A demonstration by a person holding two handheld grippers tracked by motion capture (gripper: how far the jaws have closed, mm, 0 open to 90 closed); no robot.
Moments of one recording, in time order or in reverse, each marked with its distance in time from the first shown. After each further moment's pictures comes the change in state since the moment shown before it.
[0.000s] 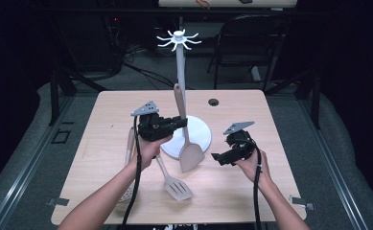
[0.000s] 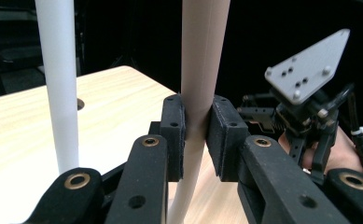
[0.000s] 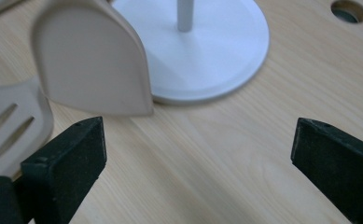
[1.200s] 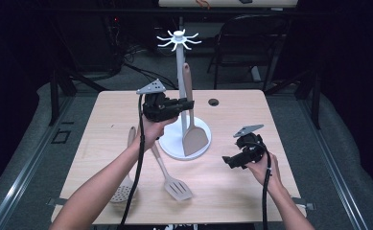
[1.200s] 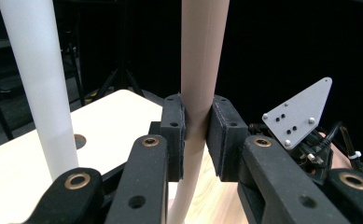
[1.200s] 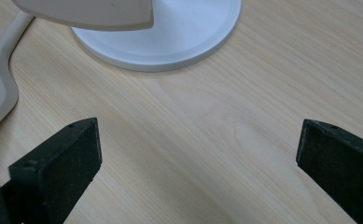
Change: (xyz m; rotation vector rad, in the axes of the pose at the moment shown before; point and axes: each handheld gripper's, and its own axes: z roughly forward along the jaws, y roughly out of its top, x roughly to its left) left arm 0.001 0.054 0.015 0.005 -0.029 0.094; right arm -0.016 -0.021 -0.008 0.056 -0.063 0.026
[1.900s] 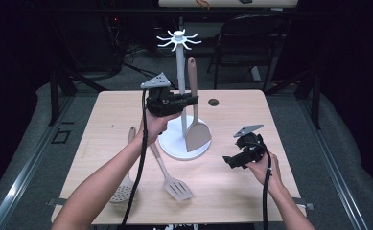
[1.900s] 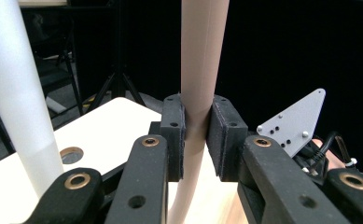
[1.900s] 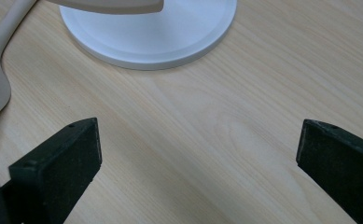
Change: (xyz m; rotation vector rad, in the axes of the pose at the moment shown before) left arm -0.005 0.018 0.008 0.005 -0.017 0.035; right arm 0.000 0.000 0.000 0.004 -0.013 -0.009
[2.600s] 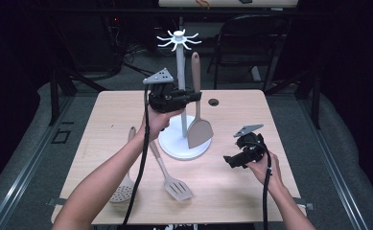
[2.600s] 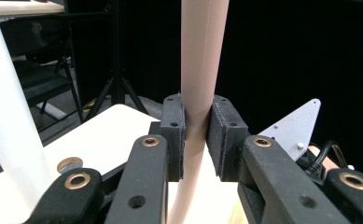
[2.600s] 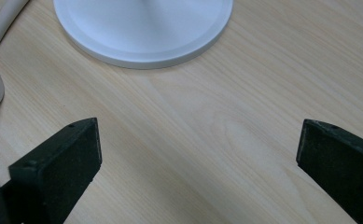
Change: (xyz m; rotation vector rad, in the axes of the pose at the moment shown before) left arm -0.003 0.014 0.003 -0.005 0.000 0.021; right arm -0.001 0.000 0.000 0.011 -0.014 -0.006
